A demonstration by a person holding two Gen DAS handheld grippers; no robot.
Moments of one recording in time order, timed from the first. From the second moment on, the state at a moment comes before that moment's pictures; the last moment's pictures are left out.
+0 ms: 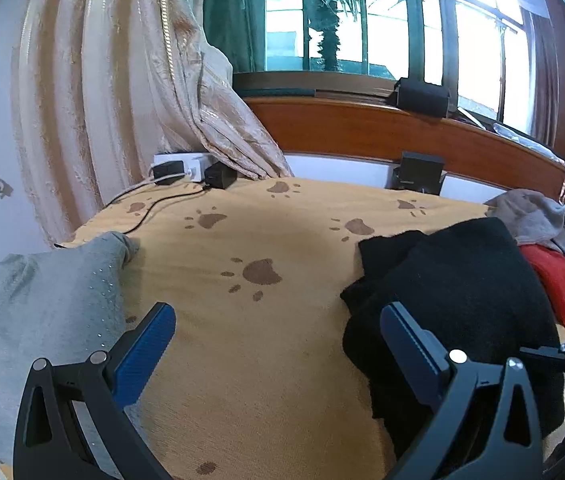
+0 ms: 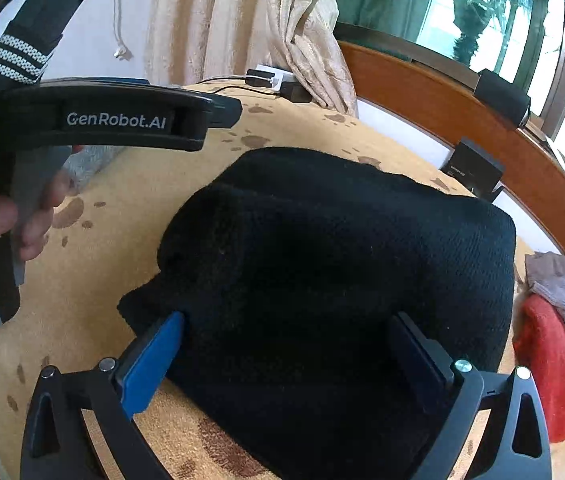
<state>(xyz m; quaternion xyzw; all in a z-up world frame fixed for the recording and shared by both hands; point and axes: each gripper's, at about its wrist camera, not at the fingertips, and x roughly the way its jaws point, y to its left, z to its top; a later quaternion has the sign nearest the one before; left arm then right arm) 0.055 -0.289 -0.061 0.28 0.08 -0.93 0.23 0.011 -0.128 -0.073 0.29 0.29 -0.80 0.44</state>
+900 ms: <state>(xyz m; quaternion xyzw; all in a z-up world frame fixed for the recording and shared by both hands) 0.036 -0.330 -0.112 0.38 0.35 -0.85 0.04 -0.072 0.050 -0.052 0.45 -0.09 -0.80 0.39</state>
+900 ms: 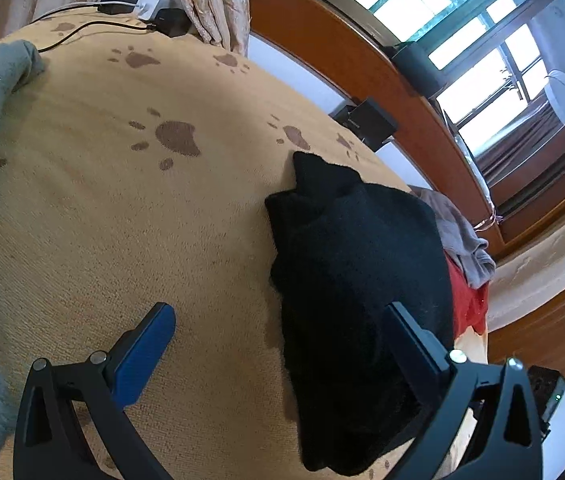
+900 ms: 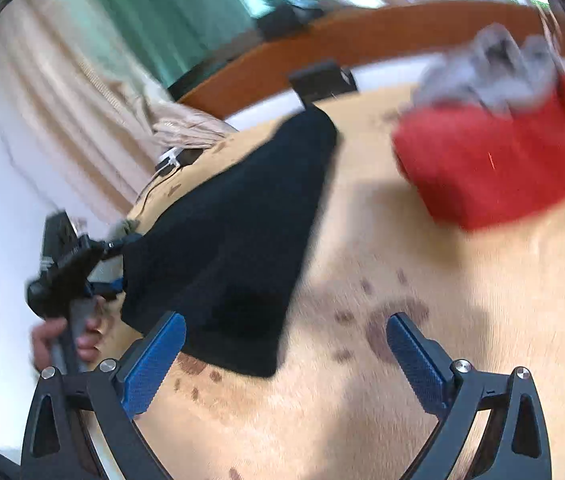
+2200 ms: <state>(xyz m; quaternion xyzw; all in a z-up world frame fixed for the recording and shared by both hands) 0.036 -0.348 -0.116 0.36 0.41 -0.84 0.01 -0.239 -0.074 -0.065 0.50 -0.16 -0.77 0.38</state>
